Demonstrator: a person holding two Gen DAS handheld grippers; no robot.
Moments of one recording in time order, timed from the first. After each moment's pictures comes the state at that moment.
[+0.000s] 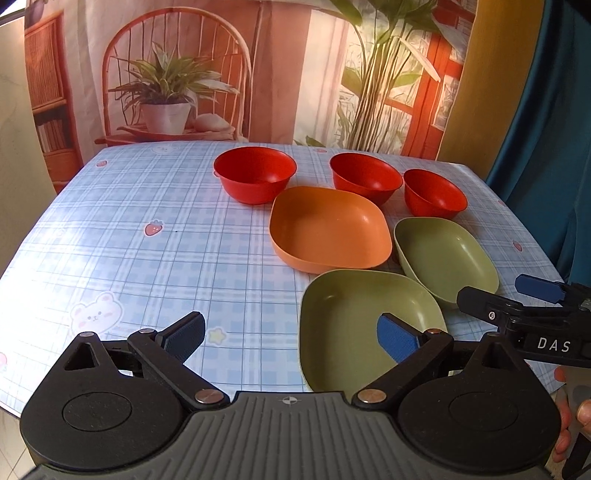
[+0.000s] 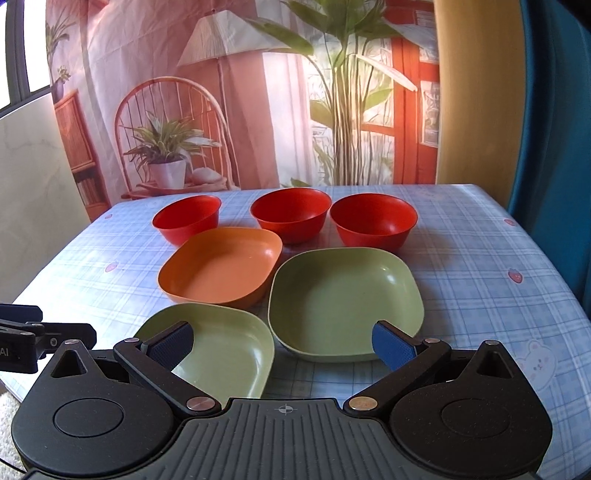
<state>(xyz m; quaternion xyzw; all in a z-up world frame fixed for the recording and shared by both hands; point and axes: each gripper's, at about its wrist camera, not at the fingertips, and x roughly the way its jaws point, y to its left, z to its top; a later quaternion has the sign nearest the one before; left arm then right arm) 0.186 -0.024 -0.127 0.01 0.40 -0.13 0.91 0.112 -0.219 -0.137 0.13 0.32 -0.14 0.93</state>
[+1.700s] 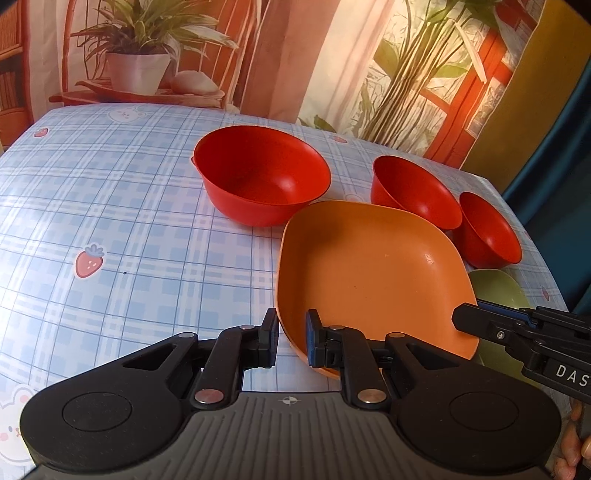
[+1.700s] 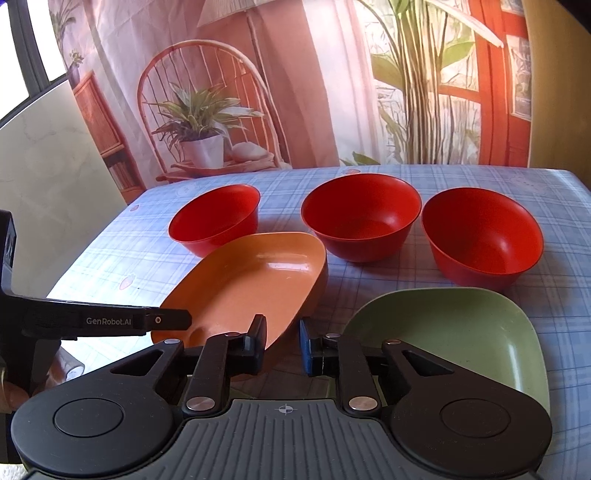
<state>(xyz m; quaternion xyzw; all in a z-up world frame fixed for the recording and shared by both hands) 0.332 -0.021 -0.179 -0.05 0.44 -0.17 0.88 0.241 -0.251 -0.166 0.16 0.36 -0.04 0.92</state>
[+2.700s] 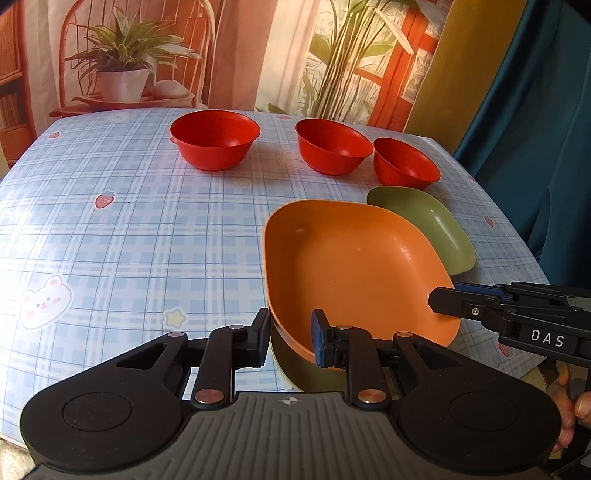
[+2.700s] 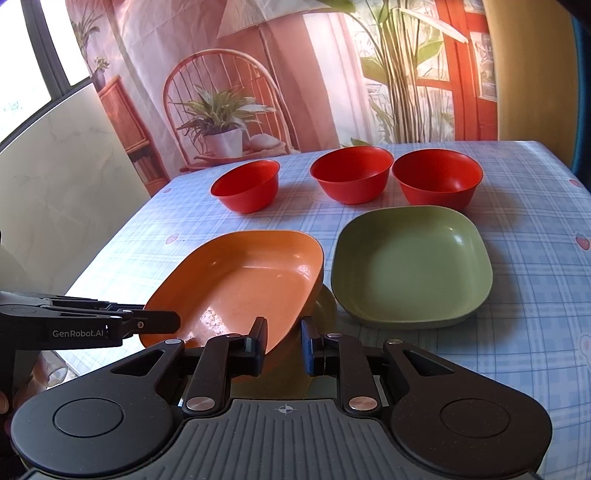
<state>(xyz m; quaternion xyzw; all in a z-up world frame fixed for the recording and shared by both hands) 0.197 -0.032 -0.146 -0.01 0.43 -0.20 0.88 0.114 -0.220 -0.141 0.19 0.36 -0.03 0.91</state>
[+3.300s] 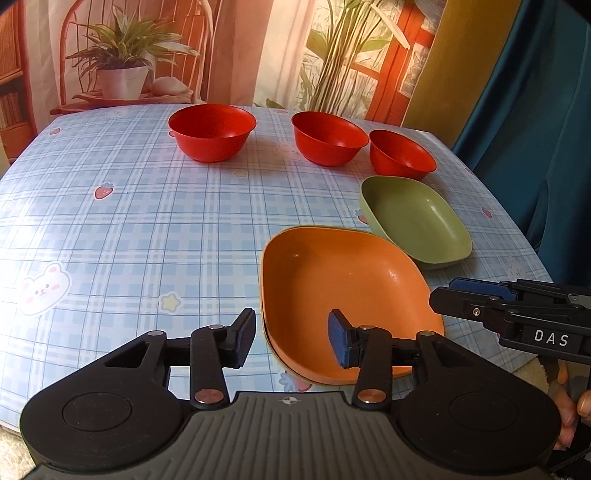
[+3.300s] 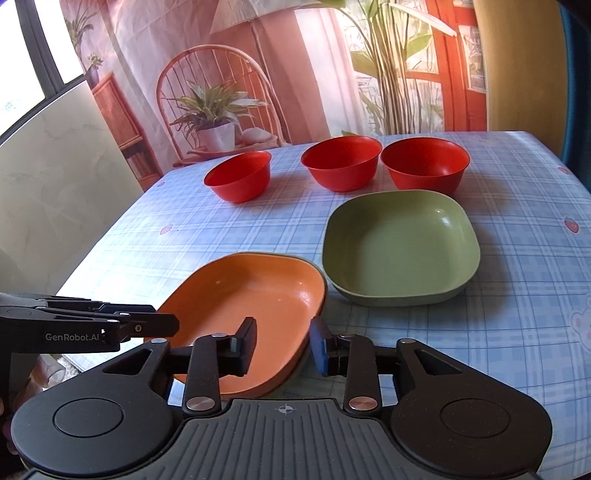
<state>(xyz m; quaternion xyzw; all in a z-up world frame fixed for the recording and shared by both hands) 0.187 -0.033 -0.148 0.00 0.43 -0.20 0.88 0.102 -0.221 -0.144 0.19 0.36 -0.04 0.91</state>
